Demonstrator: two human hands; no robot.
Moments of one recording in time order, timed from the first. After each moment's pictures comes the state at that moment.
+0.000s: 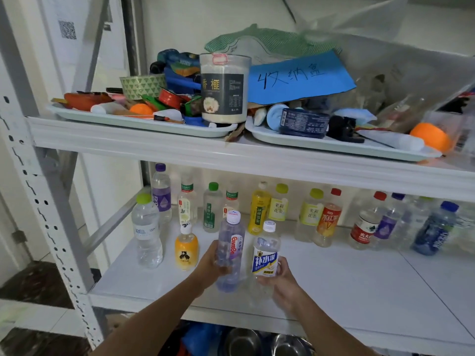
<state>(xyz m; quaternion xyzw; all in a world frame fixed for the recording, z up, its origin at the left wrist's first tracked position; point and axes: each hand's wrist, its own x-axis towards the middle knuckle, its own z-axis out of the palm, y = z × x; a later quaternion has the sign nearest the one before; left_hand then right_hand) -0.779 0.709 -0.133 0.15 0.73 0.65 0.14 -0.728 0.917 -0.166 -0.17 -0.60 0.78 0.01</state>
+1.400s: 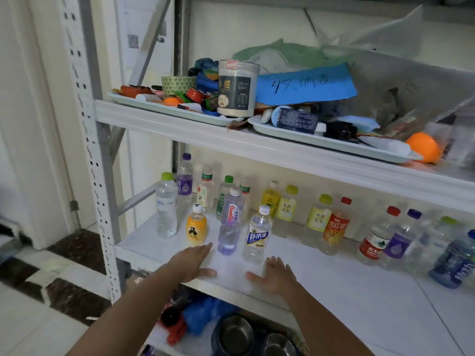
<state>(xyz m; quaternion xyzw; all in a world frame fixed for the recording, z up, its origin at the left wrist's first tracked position) -0.722 0.667 -0.133 0.16 0.97 0.11 0.11 -0.705 0.929 -0.141 -0.02 -0.98 0.07 -0.16</state>
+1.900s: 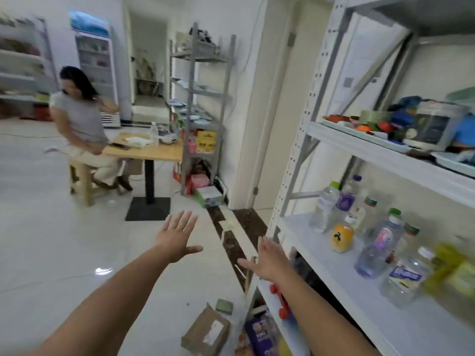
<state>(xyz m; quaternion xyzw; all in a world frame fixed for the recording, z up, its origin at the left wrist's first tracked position) -0.335 0.497 -0.097 -0.33 0.94 -0.02 0.01 -0.528 0.684 -0.098 0.46 -0.88 -0.03 -0.09</state>
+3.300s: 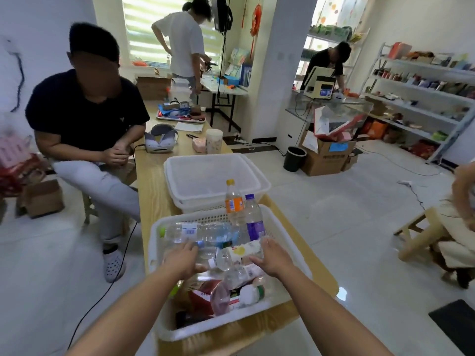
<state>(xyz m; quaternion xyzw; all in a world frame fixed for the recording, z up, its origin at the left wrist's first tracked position) 0.372 0.498 -0.206 -0.88 0.46 0.16 0.02 0.197 0.313 -0.177 0.92 -0.36 -0.07 -0.16</state>
